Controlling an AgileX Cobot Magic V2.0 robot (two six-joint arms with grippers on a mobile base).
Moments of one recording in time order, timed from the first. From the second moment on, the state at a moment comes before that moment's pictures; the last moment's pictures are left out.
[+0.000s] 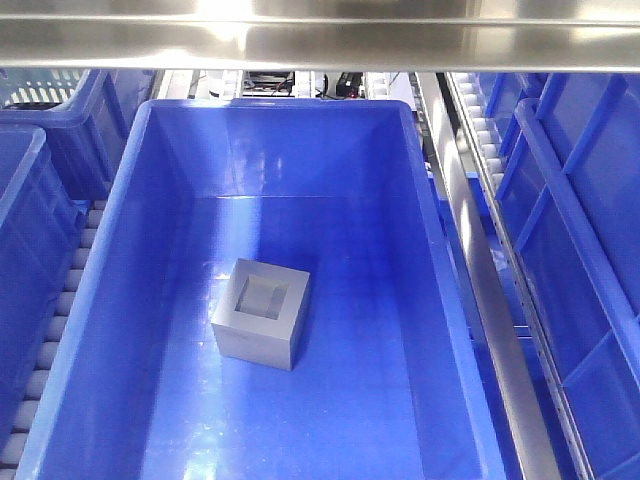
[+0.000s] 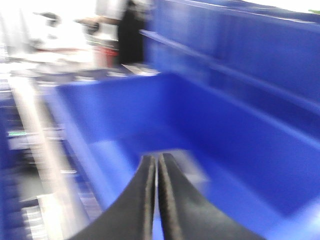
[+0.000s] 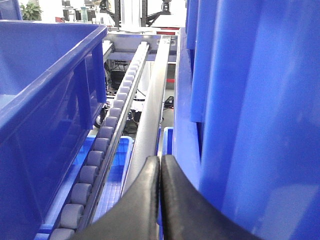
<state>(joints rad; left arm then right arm) -0.49 1.41 -0.90 -0.23 0.14 0.01 0.07 -0.01 0.03 -0.02 0.12 -0.01</state>
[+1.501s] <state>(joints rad) -0.49 1.41 -0.90 -0.23 0.14 0.01 0.07 -0.01 0.03 -0.02 0.12 -0.01</state>
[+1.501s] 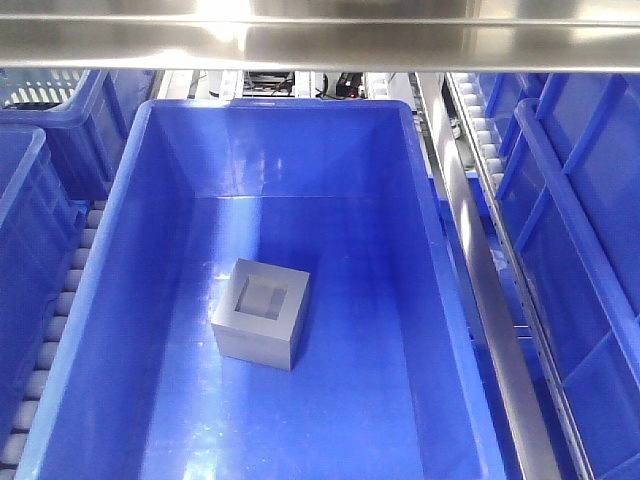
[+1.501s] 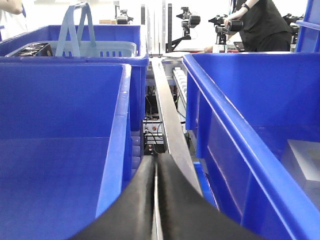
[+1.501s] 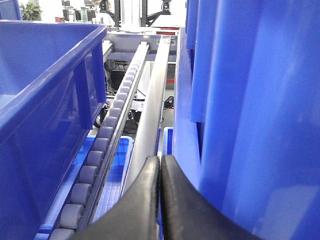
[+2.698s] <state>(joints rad) -0.49 1.41 -0.90 -0.23 0.14 0.01 0.07 -0.01 0.03 -0.02 0.12 -0.01</state>
